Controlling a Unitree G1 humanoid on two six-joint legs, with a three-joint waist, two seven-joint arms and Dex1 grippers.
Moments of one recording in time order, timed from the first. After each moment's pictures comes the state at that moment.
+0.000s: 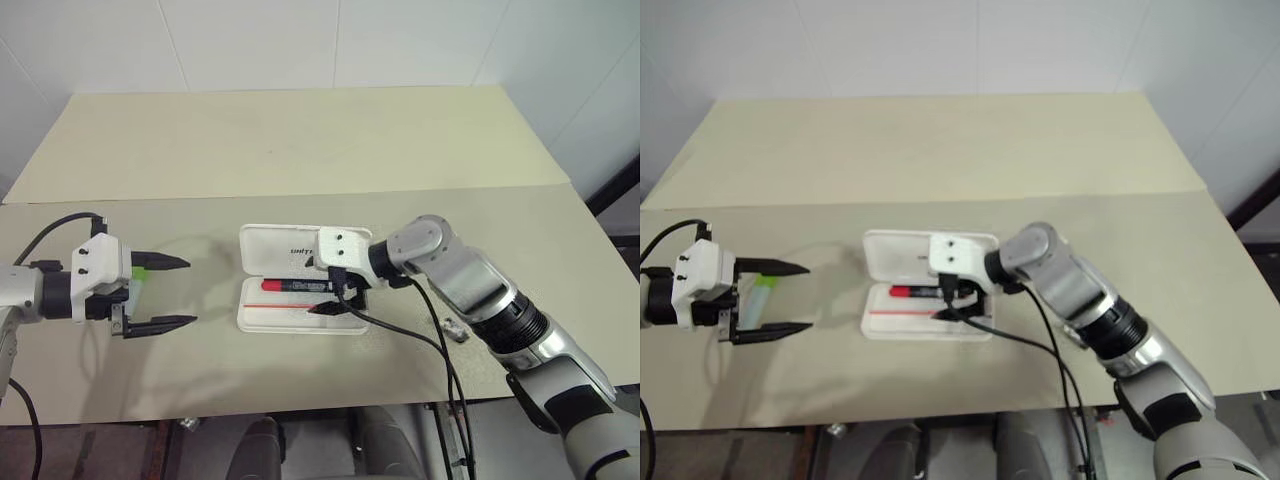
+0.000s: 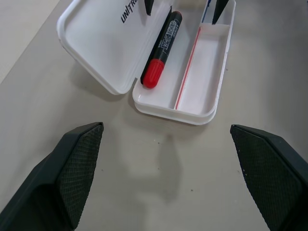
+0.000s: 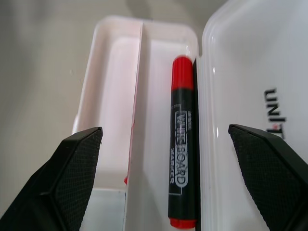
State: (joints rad) left arm -0.13 1.03 0.33 -0.11 -0.43 0.22 -1.28; right arm -0.87 -0.50 0.50 -0.12 0.15 0.68 1.14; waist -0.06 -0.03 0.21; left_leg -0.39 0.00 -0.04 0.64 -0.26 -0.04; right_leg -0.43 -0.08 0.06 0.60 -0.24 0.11
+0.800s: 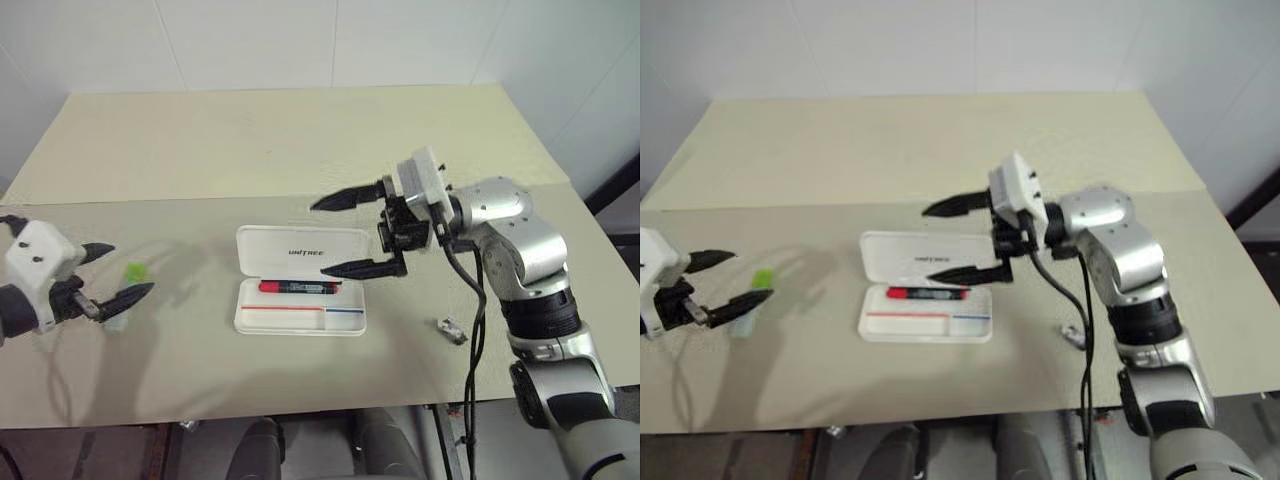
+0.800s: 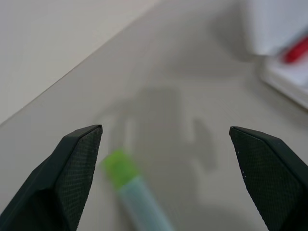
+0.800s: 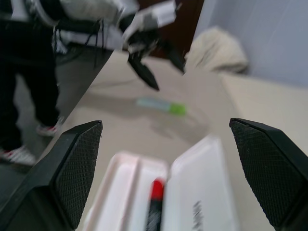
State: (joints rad) left arm 0.10 0.88 0.73 -0.44 -0.39 0.85 -0.70; right arm -0.90 -0.45 0.11 0.04 0.49 0.31 1.35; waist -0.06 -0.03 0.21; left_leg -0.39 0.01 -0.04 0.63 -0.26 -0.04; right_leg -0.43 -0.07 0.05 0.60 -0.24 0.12
